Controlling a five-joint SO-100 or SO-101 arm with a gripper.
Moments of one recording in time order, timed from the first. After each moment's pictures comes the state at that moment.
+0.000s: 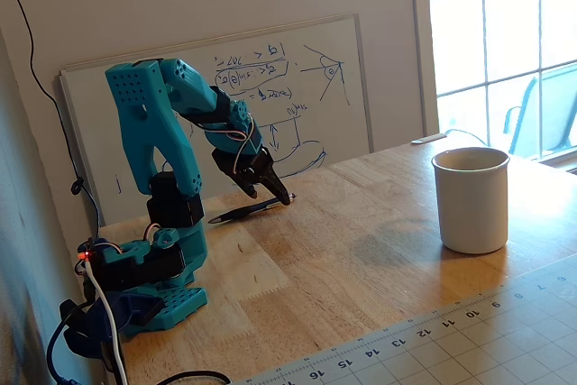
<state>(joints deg) -43.3 98.1 134.0 25.4 98.5</state>
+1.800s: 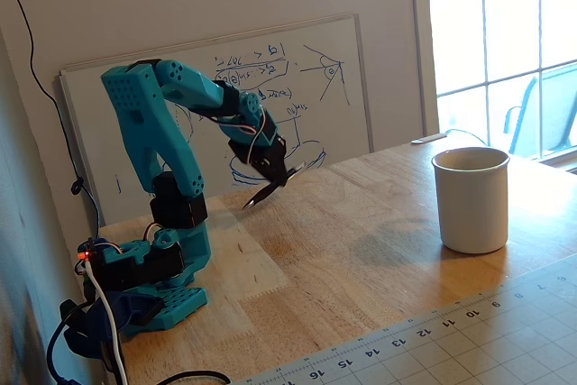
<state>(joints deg) -33.5 106.2 134.0 24.9 98.0</state>
